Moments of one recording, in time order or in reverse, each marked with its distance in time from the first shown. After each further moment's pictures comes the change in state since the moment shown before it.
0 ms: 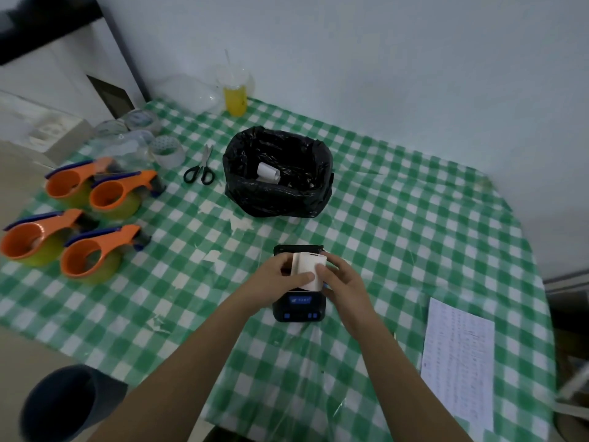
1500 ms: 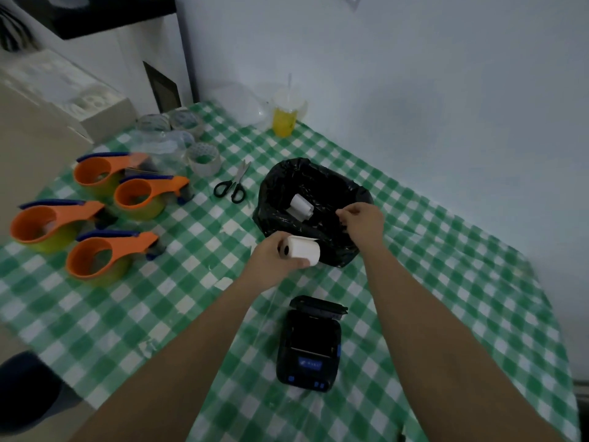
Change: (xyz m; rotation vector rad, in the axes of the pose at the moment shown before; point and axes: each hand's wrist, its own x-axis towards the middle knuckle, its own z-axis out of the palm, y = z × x) left_hand 0.075 0.026 -0.086 -0.026 0.355 0.097; right_hand 0.217 -0.109 0.062 -0.944 0.246 -0.293
